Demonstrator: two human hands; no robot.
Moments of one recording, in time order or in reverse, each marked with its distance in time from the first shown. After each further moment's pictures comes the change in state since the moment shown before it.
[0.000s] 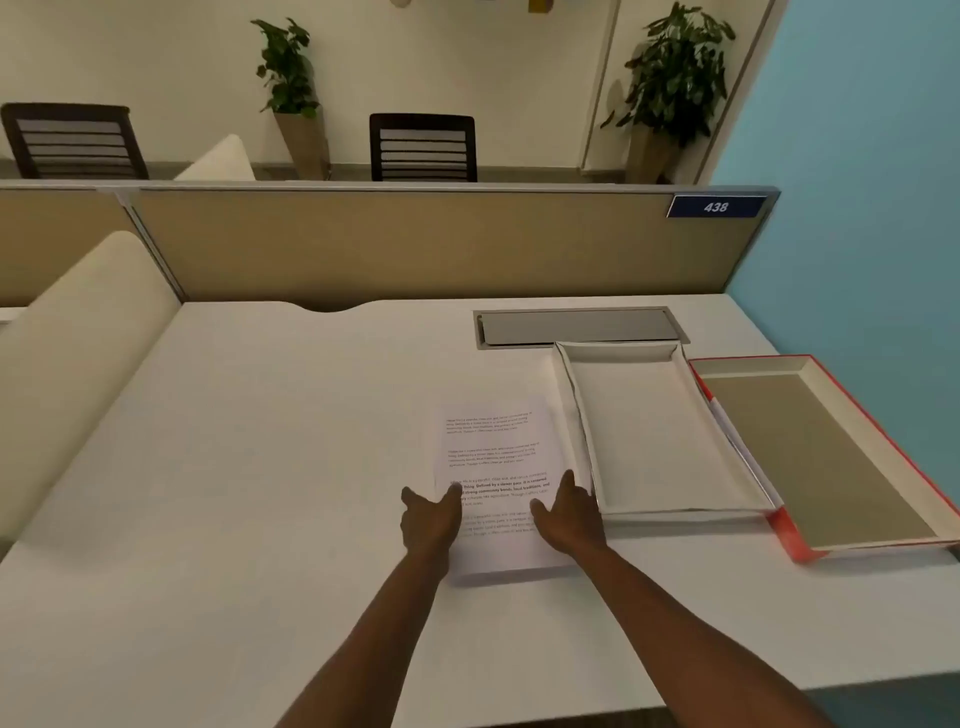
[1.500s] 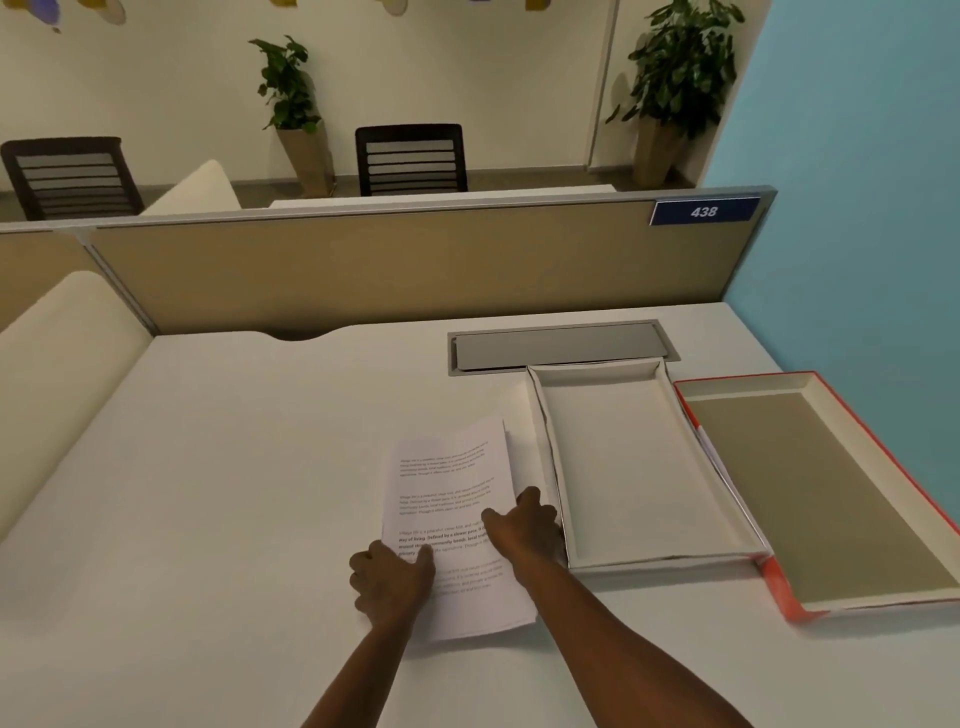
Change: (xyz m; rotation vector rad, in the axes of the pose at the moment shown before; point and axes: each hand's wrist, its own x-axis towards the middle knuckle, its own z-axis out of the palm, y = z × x) left_hand 0.013 -0.008 0.043 0.471 0.281 0.102; right_hand 0.049 -0.019 -0.025 0.369 -0.052 0.181
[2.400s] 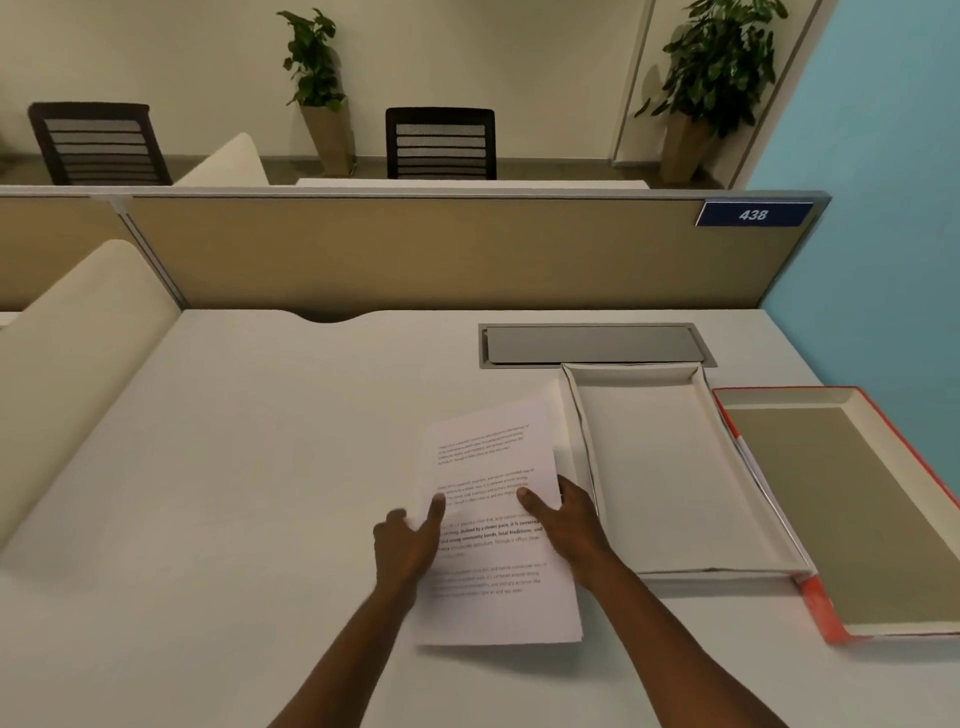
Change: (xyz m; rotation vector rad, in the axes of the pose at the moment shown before) left_hand 0.037 0.005 -0.035 -0.291 -0.199 0.033; right_hand 0.007 0.012 -0.014 0.532 -0.200 -0.363
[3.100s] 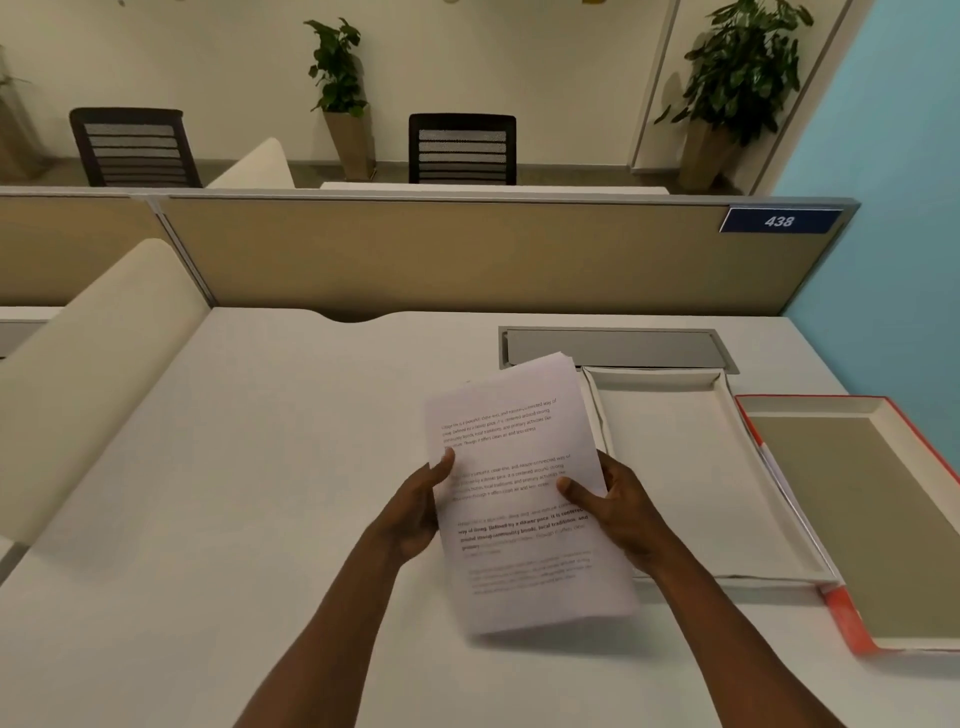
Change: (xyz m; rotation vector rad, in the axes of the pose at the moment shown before) left_hand 0.015 0.038 -0.041 -0.666 -0.666 0.072; right_hand -0.019 -0.052 -0.030 0.047 -0.212 -0.149
